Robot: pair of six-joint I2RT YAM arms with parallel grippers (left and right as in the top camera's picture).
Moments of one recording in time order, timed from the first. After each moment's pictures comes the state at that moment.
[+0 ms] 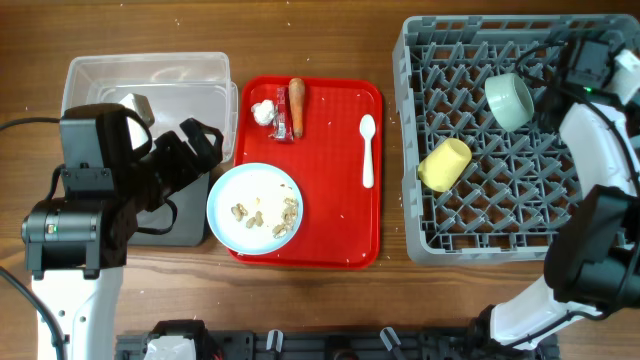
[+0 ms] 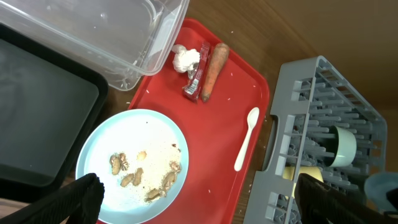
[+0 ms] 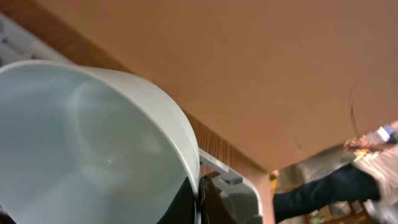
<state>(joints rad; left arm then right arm) -0.01 1.08 1.28 -1.07 0.25 -0.61 -0.25 1.83 1.33 -0.50 1.21 0.20</state>
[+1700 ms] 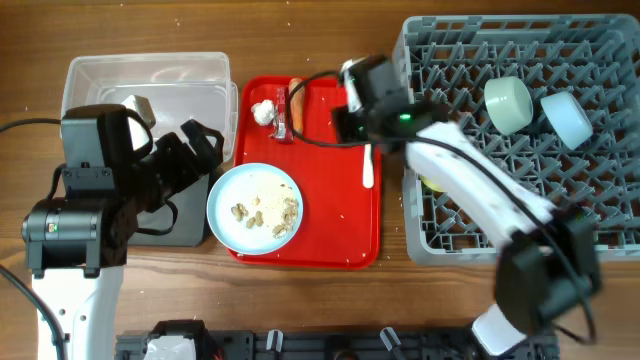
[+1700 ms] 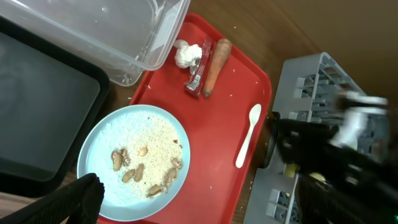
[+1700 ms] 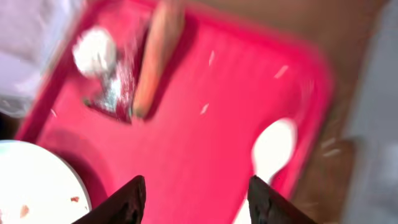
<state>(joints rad) -0.01 1.08 1.28 -1.09 0.25 -0.61 0.51 1.80 1.34 -0.55 -0.02 0.22</state>
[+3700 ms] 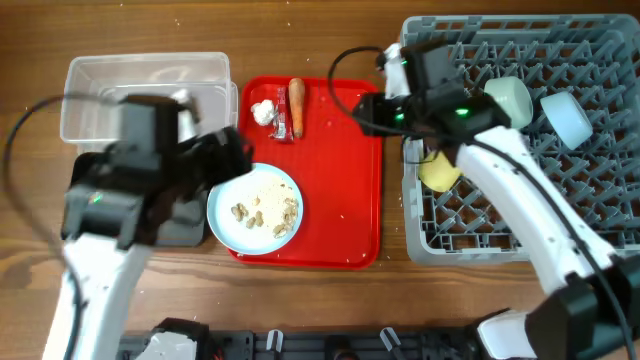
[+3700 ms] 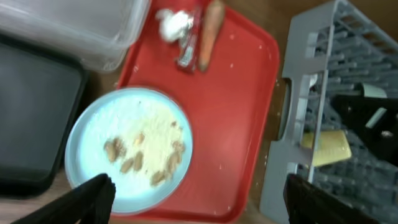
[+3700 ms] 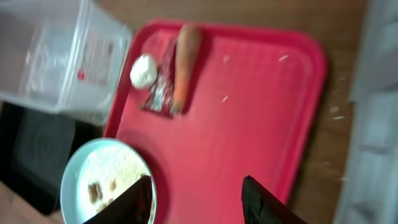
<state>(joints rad) -0.21 1.16 1.28 -1.05 0.16 -0.57 0.37 1.59 1.35 -0.67 -0.26 0.33</state>
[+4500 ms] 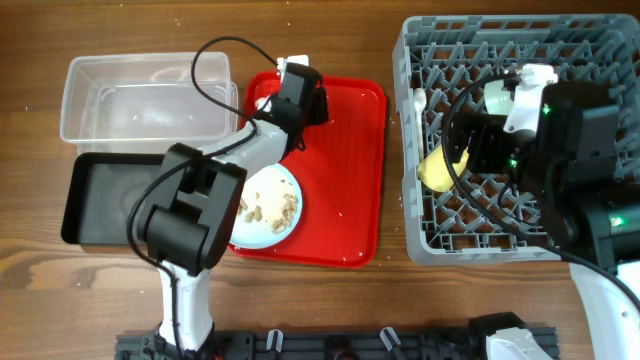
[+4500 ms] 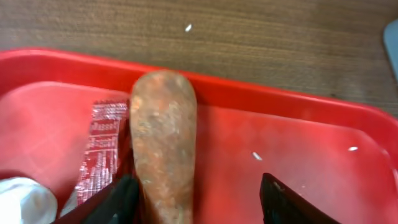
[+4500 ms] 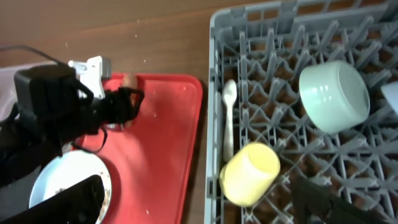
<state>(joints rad) -0.44 2.11 1.29 0.04 -0.13 -0.42 0.16 1.10 1.36 -1.00 -0.08 0.23</state>
